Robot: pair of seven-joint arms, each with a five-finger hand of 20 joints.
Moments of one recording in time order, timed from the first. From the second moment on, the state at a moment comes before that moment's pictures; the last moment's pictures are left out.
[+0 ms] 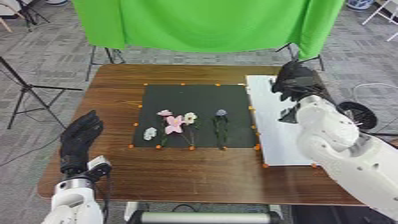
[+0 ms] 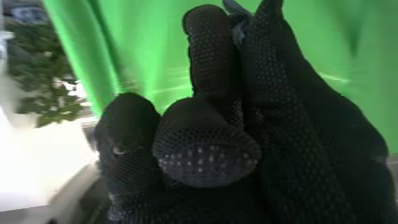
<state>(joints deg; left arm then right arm) 119.1 -64.4 -90.1 -110.0 52.0 24.6 20.6 -68.0 -38.2 49.1 -107.5 -121.0 6.9 38.0</state>
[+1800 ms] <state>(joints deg) 119.0 -63.9 -88.6 -110.4 51.4 22.7 21.6 -82.7 -51.8 54.9 -111.7 -117.9 -5.4 39.0</state>
